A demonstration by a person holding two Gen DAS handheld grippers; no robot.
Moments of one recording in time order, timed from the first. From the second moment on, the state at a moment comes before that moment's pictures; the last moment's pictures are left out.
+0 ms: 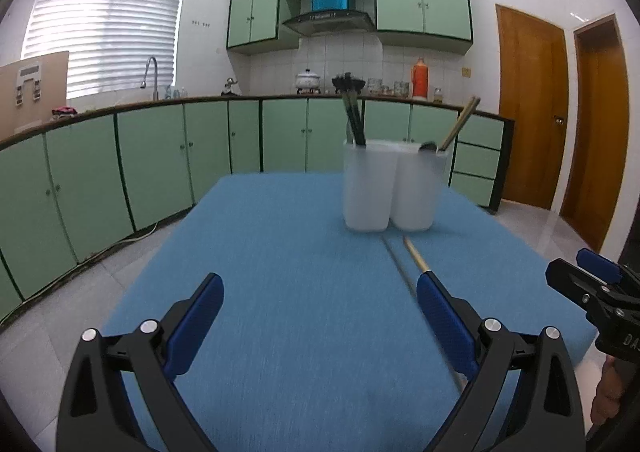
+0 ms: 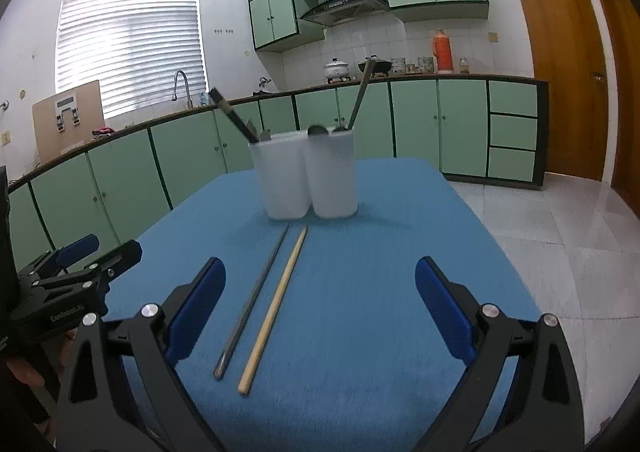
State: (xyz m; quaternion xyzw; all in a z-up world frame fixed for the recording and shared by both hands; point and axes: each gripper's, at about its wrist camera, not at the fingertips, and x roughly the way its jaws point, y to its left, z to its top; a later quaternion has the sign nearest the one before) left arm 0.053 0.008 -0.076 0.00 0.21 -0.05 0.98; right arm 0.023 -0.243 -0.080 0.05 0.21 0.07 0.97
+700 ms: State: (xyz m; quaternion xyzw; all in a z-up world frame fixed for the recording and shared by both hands) left arm 0.022 0.023 -0.116 0.00 0.24 -0.03 0.97; right arm -0.010 -0.192 -0.138 -0.01 0.19 0.05 0.98
